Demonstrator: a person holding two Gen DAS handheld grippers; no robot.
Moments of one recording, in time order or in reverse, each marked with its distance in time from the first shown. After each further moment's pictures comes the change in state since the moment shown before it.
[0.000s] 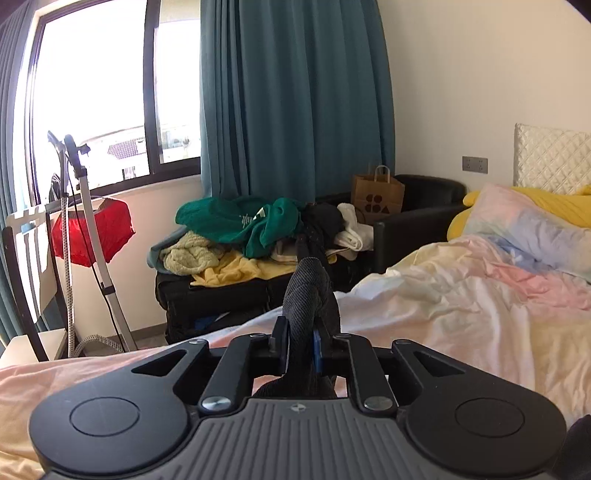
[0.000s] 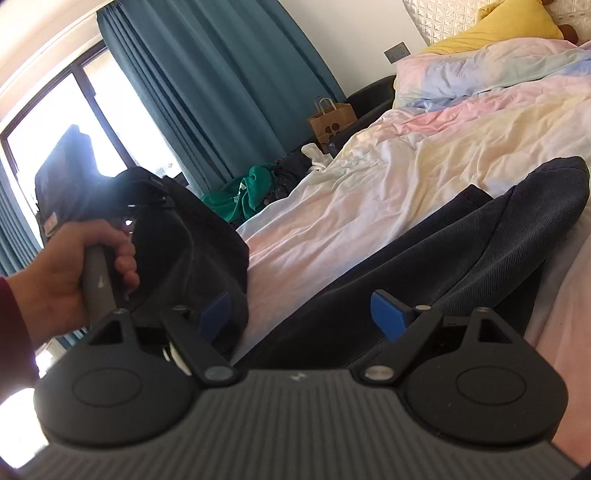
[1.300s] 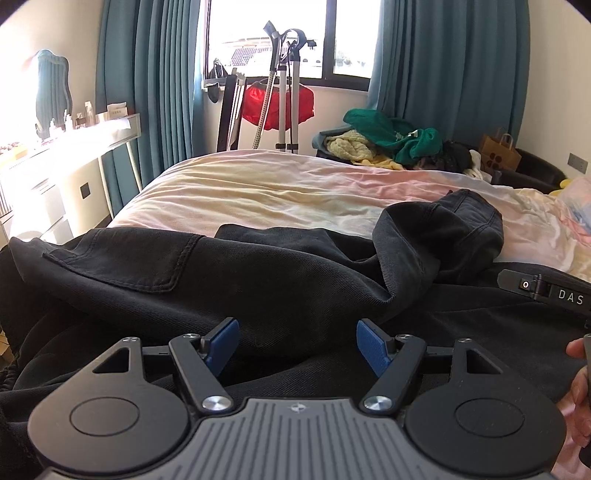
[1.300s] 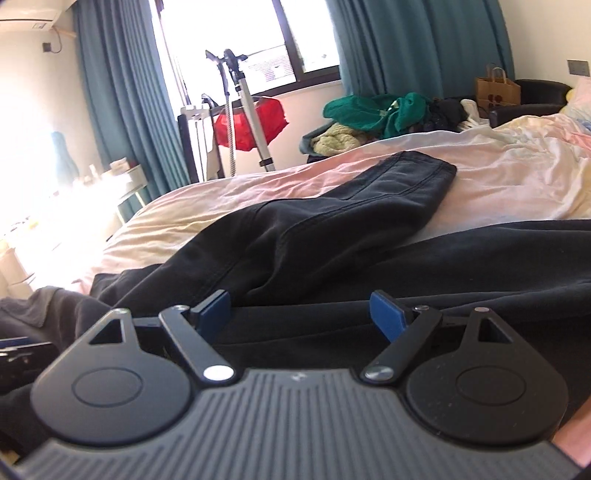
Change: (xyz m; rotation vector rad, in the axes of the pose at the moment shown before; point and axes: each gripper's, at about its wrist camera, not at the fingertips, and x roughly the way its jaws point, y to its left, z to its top) left arm -0.433 0.199 -0.242 -0.331 0.230 0.312; right arm -0.016 0.114 -0.077 -0.500 0.320 0.347
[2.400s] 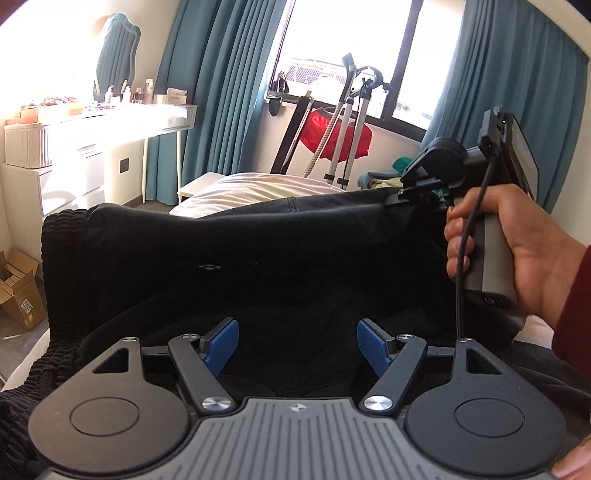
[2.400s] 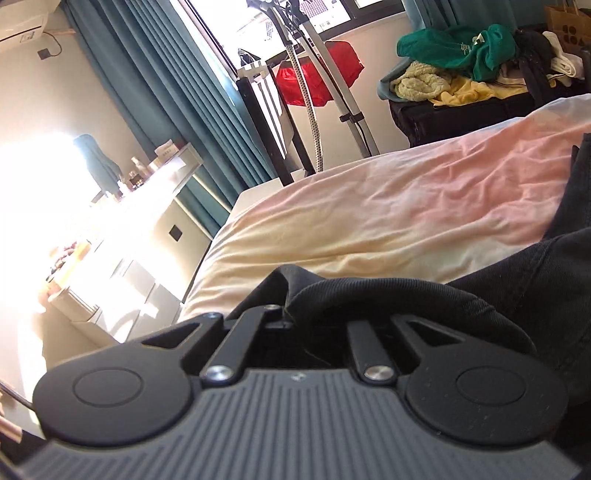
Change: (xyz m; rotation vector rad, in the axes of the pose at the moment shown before) left arm -0.048 0.082 0.019 -0.242 -0.071 0.039; right arm 0.189 0.178 0.133 0.175 0.209 0.167
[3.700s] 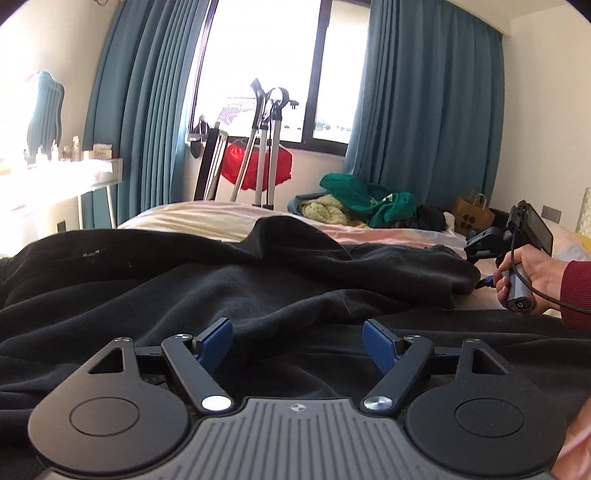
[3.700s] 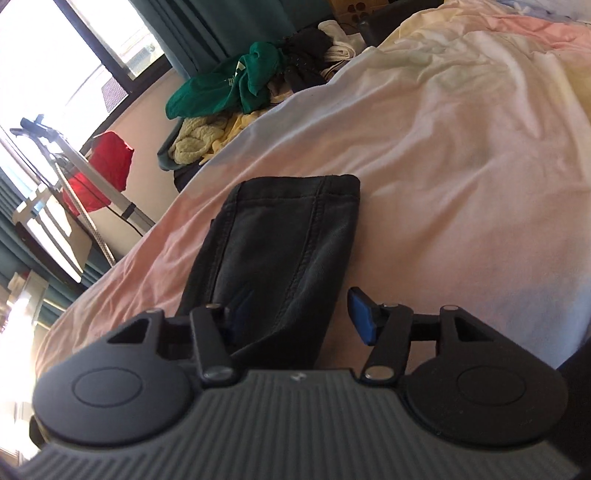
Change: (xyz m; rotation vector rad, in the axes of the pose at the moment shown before) left arm 0.044 -0.098 -0.064 0.244 -0.227 -0.154; right arm -0.037 -0.341 0.045 0.379 -0.148 -0.399
